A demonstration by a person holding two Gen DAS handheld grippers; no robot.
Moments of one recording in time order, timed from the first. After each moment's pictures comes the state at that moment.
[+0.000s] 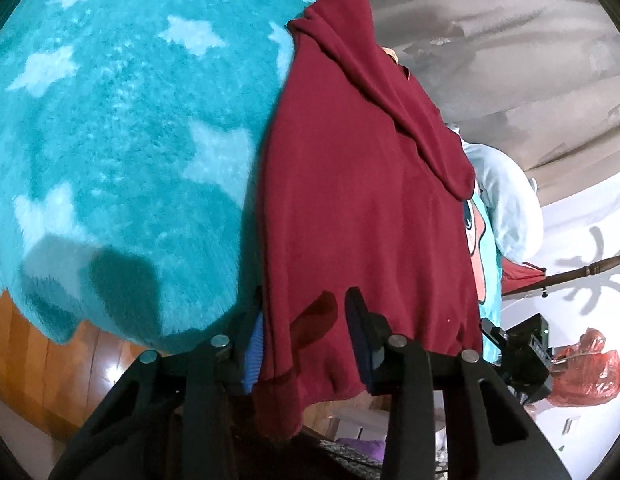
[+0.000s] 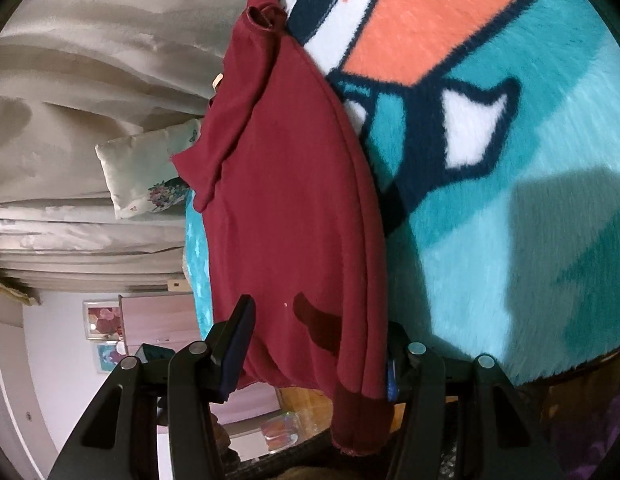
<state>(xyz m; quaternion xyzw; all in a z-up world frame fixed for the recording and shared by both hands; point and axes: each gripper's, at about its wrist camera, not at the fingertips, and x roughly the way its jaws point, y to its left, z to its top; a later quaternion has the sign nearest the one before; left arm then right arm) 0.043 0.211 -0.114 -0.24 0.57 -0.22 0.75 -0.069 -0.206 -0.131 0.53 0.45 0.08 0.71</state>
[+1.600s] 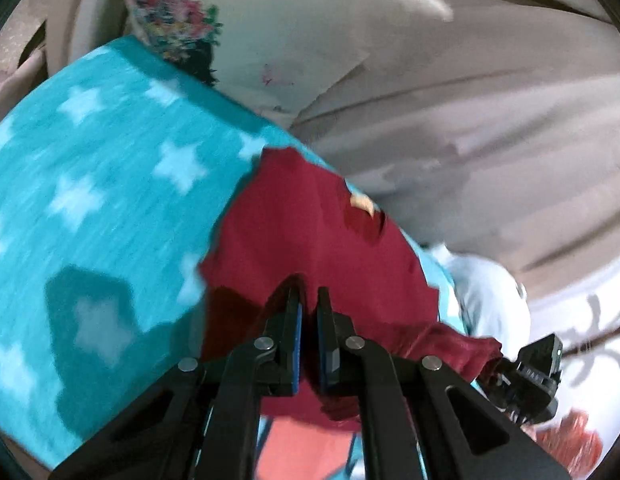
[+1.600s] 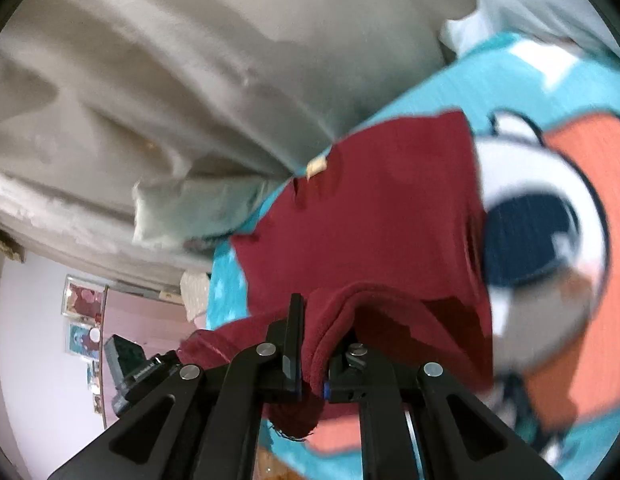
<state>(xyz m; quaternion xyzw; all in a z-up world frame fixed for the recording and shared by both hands) 0.252 0.181 -0.007 -0.27 0.51 -0.19 0.80 0.137 -0.252 -0.018 0.43 0.42 0.11 0.79</state>
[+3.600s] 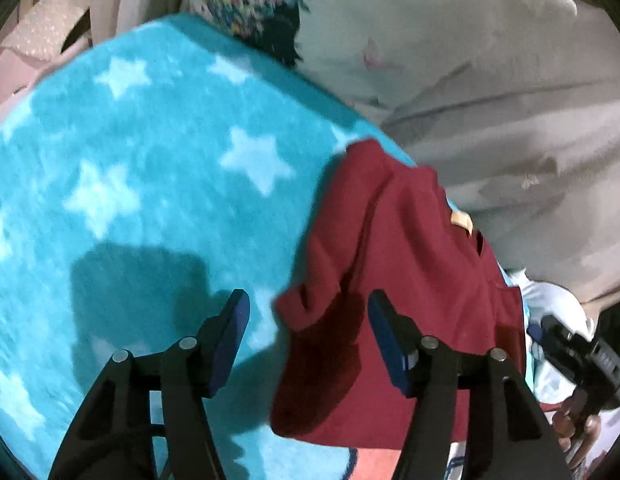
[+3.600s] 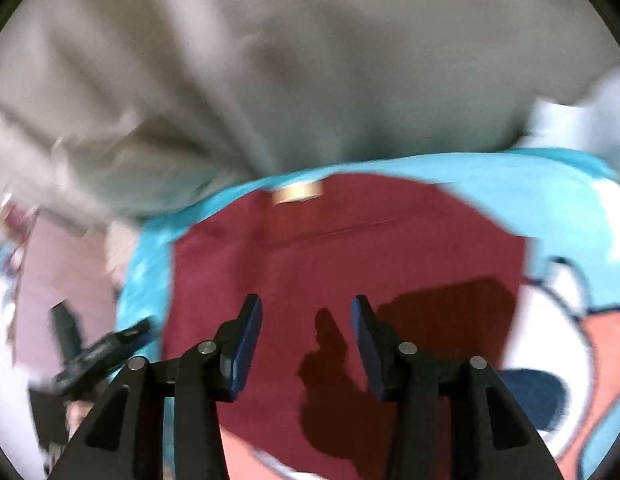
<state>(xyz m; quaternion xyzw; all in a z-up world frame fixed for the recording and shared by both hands) 0.262 0.194 -0.075 -0.24 0.52 -0.08 0.81 0.262 -0.186 -0.010 0.23 0.50 0.13 0.83</state>
